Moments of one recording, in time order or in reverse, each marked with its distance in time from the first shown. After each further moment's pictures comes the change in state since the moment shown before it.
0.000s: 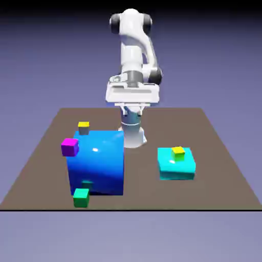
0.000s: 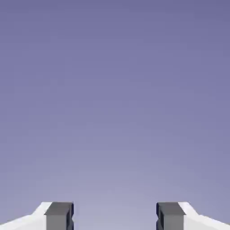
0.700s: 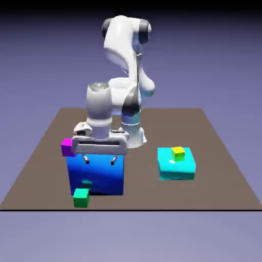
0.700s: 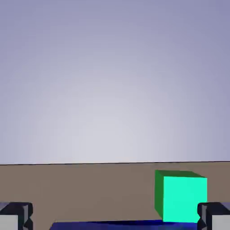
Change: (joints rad) arm -0.104 0.761 -0.128 0.667 -0.004 -0.682 -0.156
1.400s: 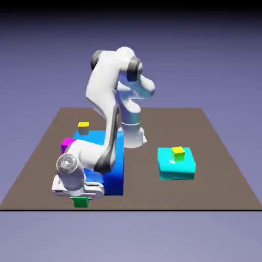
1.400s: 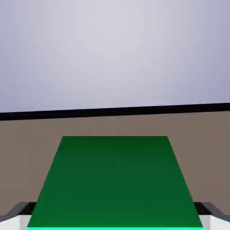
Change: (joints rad) arm -0.061 0.443 -0.066 0.332 0.005 -0.309 -0.087
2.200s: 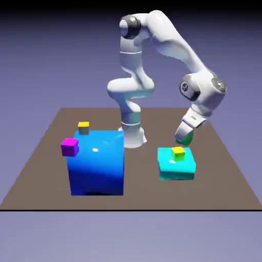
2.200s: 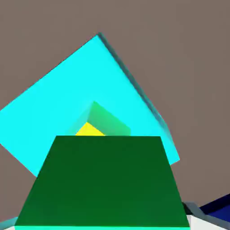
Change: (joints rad) arm 0.413 -0.741 0.639 -0.582 -0.112 -0.142 0.037
